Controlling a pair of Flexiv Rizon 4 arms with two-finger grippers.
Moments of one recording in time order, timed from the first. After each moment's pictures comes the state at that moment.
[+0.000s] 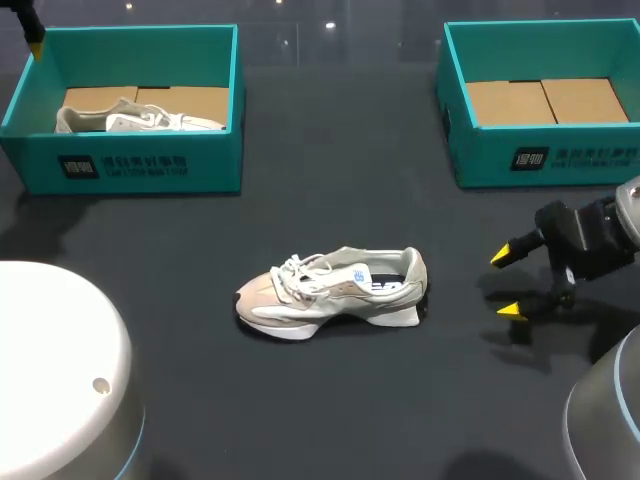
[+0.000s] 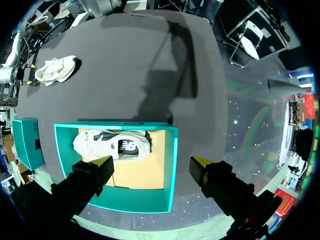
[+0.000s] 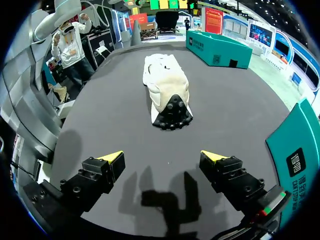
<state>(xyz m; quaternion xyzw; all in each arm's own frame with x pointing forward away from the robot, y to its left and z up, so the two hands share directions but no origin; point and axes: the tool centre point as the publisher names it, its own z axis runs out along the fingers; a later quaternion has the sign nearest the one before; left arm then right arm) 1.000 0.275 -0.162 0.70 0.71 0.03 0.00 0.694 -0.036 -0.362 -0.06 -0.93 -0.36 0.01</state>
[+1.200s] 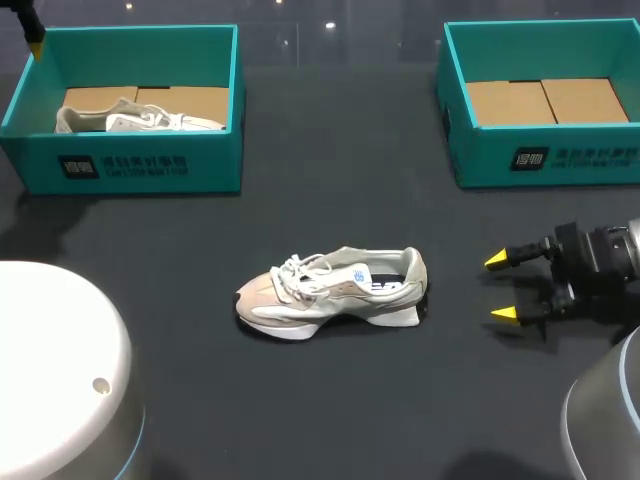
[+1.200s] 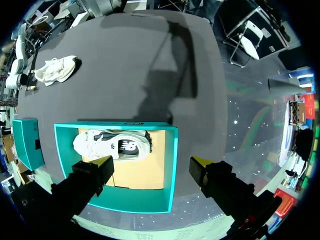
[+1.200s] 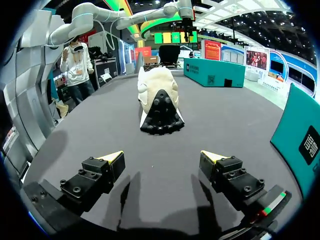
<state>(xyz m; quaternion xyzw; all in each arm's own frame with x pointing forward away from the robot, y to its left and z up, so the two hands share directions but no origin) 1.000 0.275 -0.162 0.70 0.71 0.03 0.00 0.717 -0.035 -0.403 -0.05 -0.86 -0.50 -0.01</state>
